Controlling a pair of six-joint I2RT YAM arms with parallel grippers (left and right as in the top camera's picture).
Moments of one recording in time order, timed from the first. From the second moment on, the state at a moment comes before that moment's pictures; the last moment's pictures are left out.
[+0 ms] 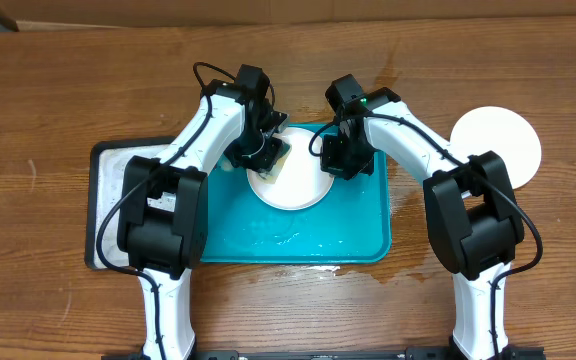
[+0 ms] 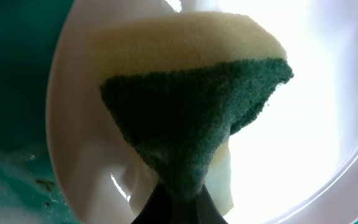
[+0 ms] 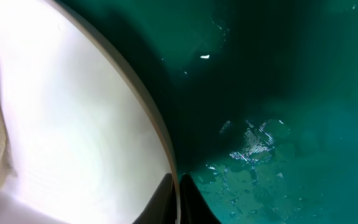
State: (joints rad) left arm -0.29 2.18 1.66 -1.02 0.20 0.14; right arm 0.43 2.18 1.64 -0.96 -0.24 0.54
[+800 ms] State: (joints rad) left arm -0.29 2.17 1.58 -0.69 0.20 0.11; right arm 0.43 2.18 1.64 -0.96 -0.24 0.55
